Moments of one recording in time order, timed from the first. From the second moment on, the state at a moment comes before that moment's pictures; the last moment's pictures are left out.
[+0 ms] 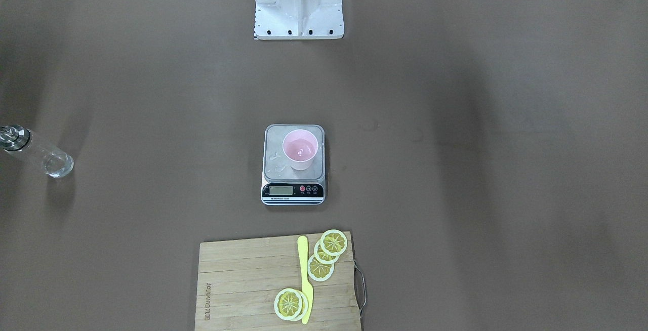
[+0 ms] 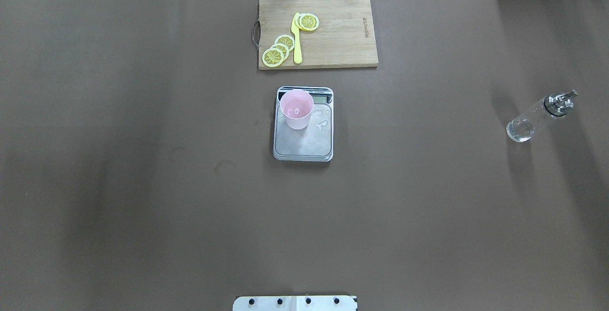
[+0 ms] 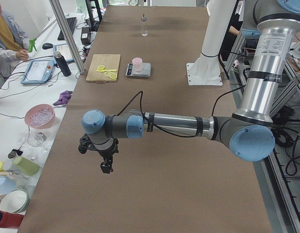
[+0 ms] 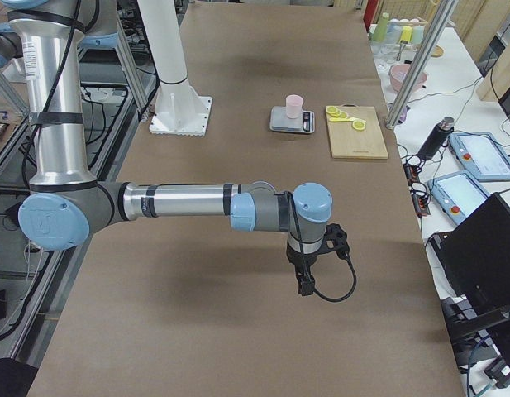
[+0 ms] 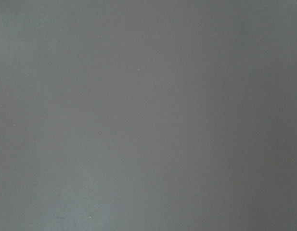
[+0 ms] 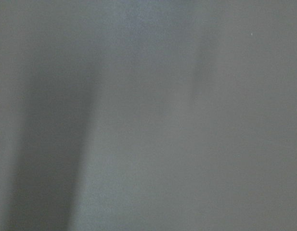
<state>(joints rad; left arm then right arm) -1.57 -1.73 -1.46 -1.47 -2.32 0.14 1.58 -1.55 1.61 -1.61 2.22 -0.22</state>
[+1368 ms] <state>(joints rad) -1.57 -1.59 -1.60 -1.50 -2.34 0.13 1.54 -1.61 1.67 -1.61 2.28 -0.24</state>
